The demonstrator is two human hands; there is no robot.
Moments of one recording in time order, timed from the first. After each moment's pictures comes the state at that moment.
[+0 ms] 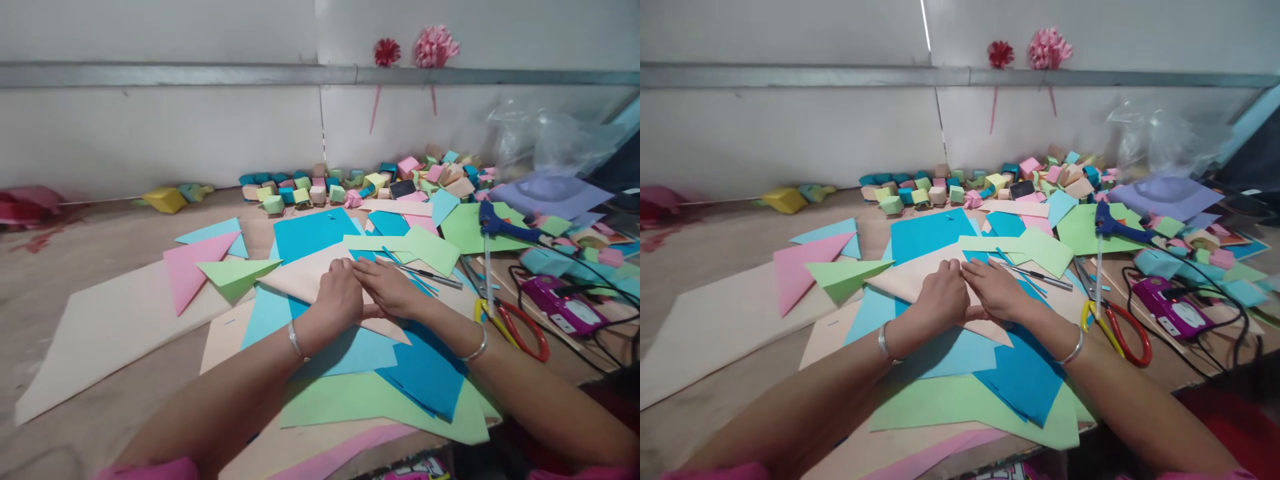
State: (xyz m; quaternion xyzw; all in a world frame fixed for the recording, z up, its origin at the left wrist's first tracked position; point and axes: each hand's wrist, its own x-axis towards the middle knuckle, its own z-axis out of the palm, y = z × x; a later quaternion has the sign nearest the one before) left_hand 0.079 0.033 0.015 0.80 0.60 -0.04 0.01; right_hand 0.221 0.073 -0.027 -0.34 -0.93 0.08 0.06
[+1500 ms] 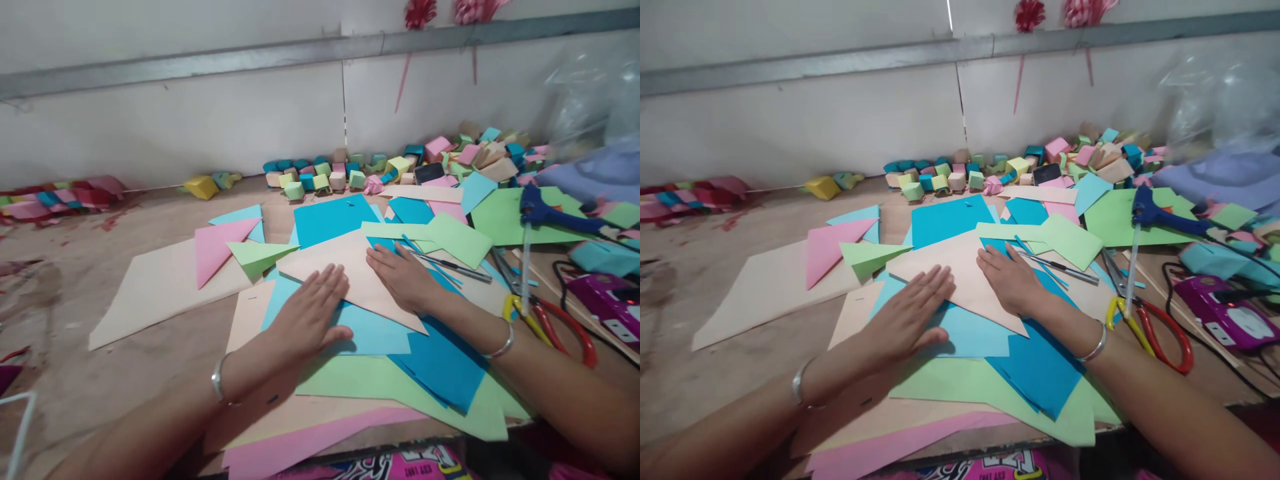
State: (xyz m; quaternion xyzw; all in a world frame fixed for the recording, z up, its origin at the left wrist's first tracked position) left_hand -0.022 -0.034 -0.008 0.89 0.45 0.03 0.00; right_hand 0.229 0.067 -0.044 -0.32 -0.95 -0.03 0.06
